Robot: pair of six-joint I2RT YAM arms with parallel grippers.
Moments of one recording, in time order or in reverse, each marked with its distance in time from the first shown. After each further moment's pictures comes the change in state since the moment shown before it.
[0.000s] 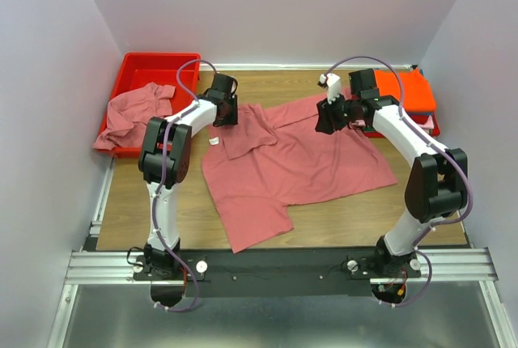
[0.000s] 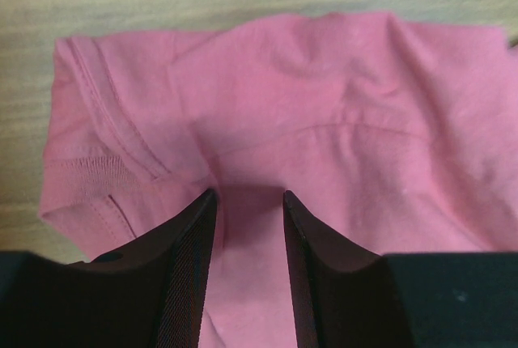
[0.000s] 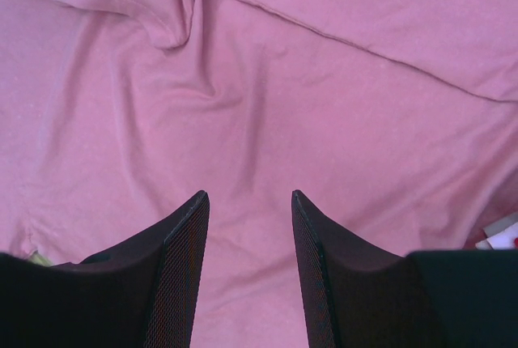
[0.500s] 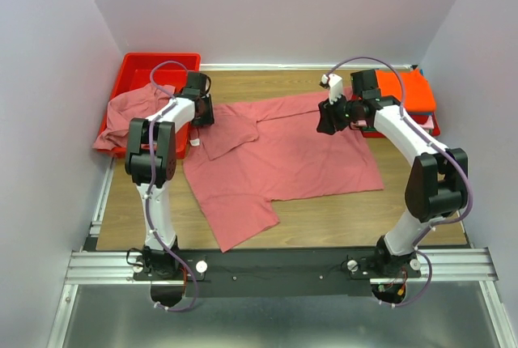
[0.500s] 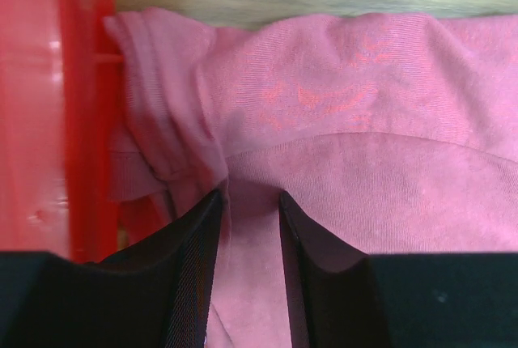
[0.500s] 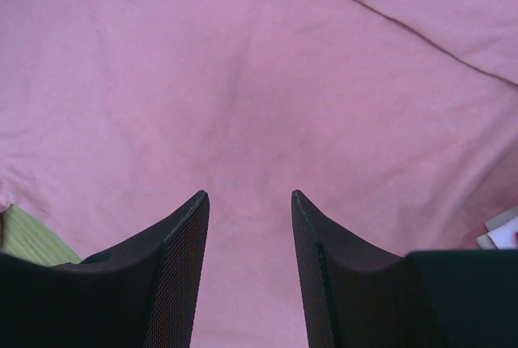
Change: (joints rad) left arm 0.149 -0.026 -0.037 -0.061 -0.011 0.023; right arm -0.019 0.001 -0.009 0.000 -0.014 0.000
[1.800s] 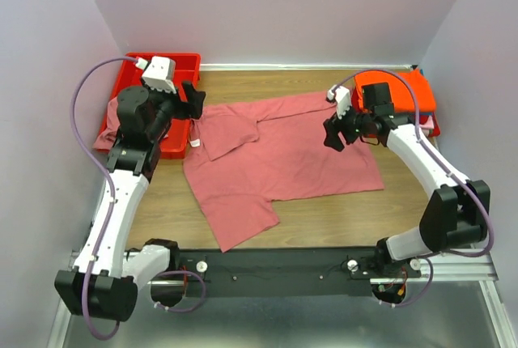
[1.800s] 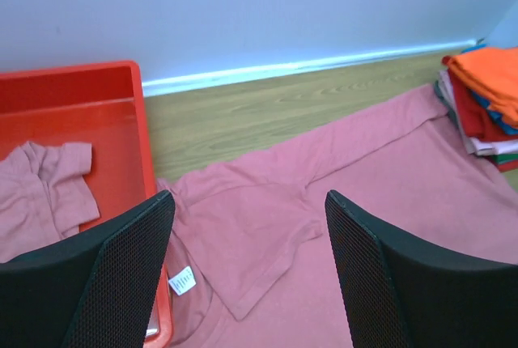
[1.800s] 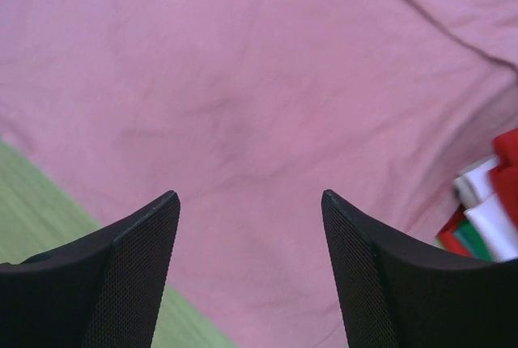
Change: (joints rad) left arm 0.013 -1.040 -0.429 0.244 0.257 0.142; right arm -0.002 -0.216 -0.155 -0.027 0.046 -0.139
